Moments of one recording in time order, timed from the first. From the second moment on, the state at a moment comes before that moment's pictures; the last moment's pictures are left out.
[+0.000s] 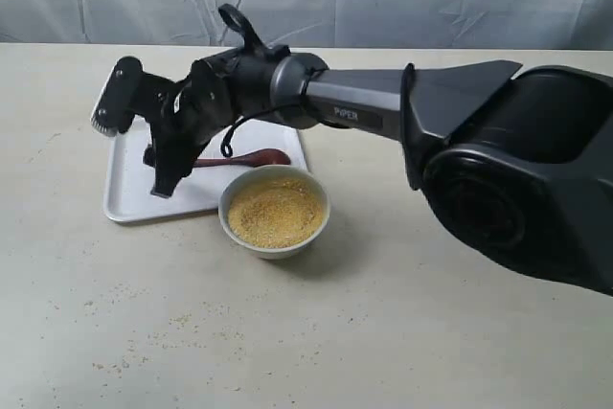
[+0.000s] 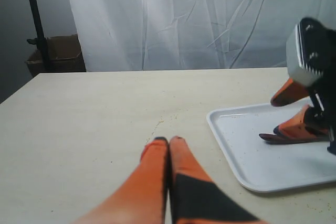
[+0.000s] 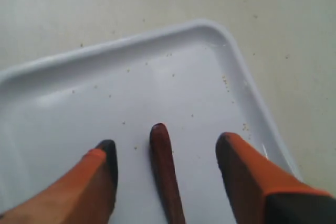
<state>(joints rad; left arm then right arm) 0.01 0.01 0.00 0.07 0.21 -0.03 0.83 2.42 -1.96 0.16 0.45 -0.80</state>
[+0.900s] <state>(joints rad) 0.01 0.01 0.00 0.07 0.21 -0.03 -0.06 1.22 -0.82 0.24 0.76 -0.21</state>
